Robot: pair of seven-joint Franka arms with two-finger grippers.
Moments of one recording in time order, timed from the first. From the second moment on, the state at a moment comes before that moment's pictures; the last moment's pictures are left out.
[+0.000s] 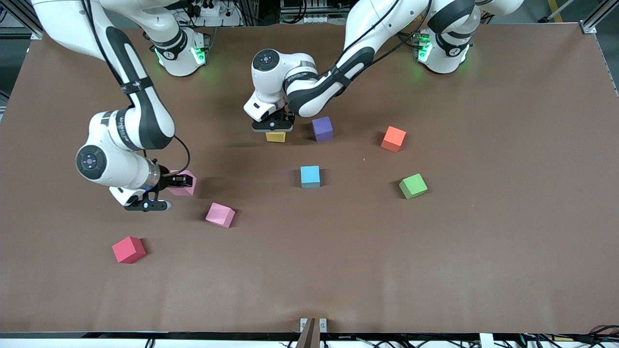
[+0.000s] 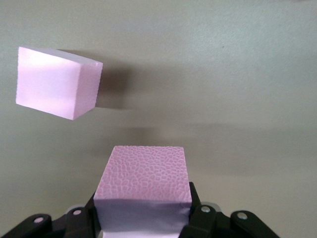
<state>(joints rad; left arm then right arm) -0.75 0.87 -0.49 -1.46 0.48 2.29 -1.40 0.19 0.37 -0.03 -1.94 0.15 2.15 0.13</state>
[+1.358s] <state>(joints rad) -0.75 0.85 -0.48 -1.41 0.44 2.21 -1.40 0.22 0.37 -0.02 -1.94 0.15 2.15 0.26</state>
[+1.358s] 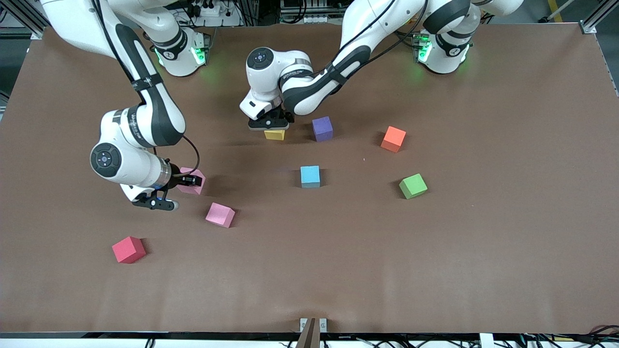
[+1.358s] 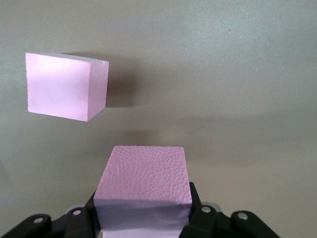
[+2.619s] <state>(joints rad) -0.35 0.54 -0.65 -2.02 0.38 2.33 -1.46 0.60 0.43 -0.02 -1.97 0.16 2.31 0.59</state>
